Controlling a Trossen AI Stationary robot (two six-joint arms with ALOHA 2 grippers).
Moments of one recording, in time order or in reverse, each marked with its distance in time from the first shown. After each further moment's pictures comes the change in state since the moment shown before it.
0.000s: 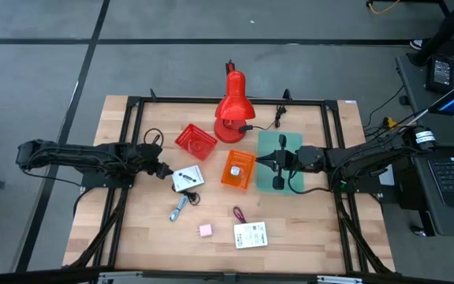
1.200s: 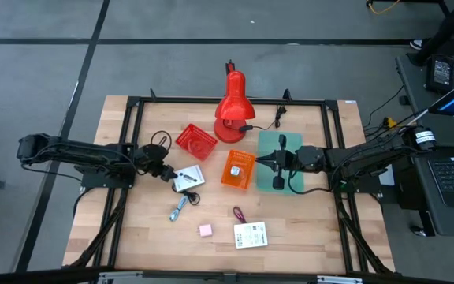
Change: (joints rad) left arm 0.000 0.205 0.000 0.193 0.076 0.021; right arm 0.000 0.000 0.000 0.000 0.000 -0.006
